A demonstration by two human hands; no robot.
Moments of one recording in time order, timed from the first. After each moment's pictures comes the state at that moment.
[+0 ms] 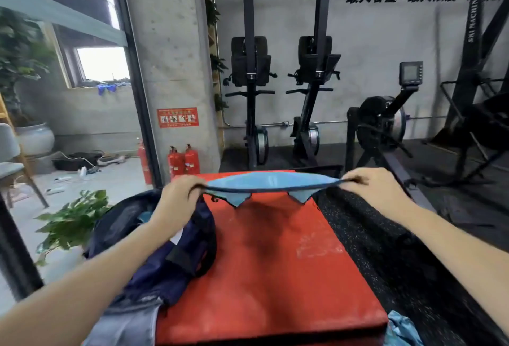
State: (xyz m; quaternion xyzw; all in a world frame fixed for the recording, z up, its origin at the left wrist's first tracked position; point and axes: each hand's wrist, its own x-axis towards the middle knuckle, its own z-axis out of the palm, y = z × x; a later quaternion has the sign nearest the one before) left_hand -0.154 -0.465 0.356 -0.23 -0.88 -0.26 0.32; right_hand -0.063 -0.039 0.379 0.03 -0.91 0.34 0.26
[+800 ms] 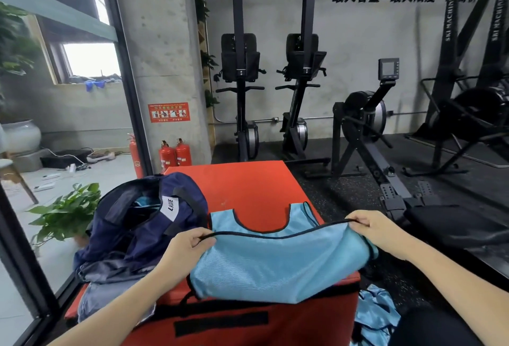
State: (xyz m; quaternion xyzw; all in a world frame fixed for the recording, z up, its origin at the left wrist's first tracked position) left_hand -0.041 -0.456 0.242 -0.16 -0.85 -0.50 0.04; right_hand 0.035 -0.017 0.272 -0.05 -0.91 0.40 0.09
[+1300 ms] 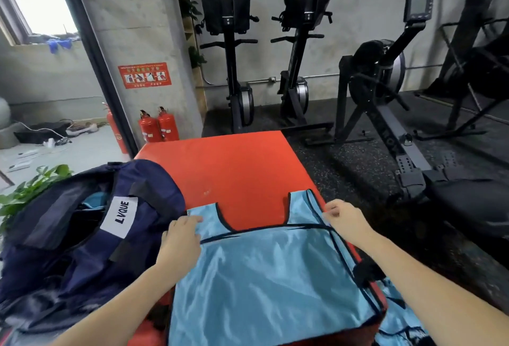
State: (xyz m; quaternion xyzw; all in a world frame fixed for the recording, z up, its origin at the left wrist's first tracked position) left_hand -0.204 -0.397 0.169 -0.09 -0.98 -0.17 0.07; right_hand -0.150 -0.010 0.176 -0.17 -0.90 0.39 0.06
